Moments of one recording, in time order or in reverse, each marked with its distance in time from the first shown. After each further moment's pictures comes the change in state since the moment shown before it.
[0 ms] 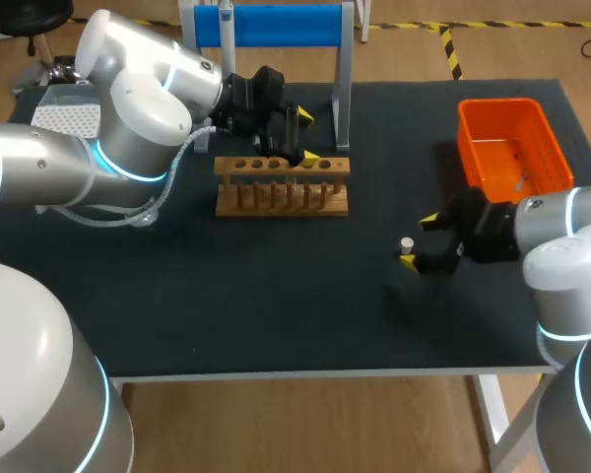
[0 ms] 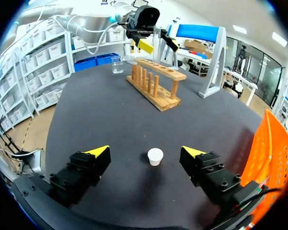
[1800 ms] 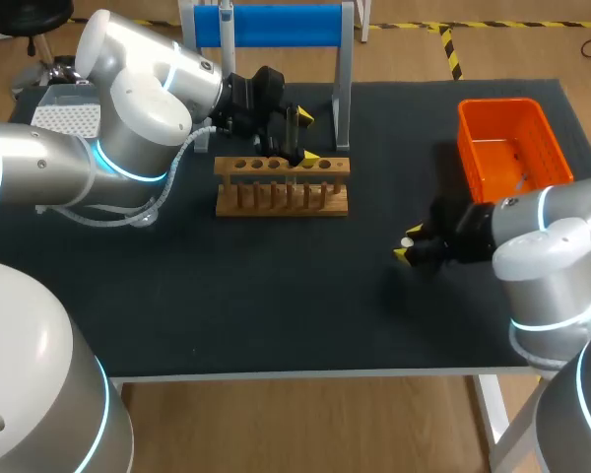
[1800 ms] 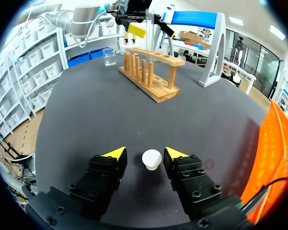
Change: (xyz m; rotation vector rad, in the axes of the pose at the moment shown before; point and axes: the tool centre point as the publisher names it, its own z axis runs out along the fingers) left arm 0.000 0.000 0.000 0.000 0.000 0.000; right arm -0.008 -0.010 0.028 0.063 -0.024 0.040
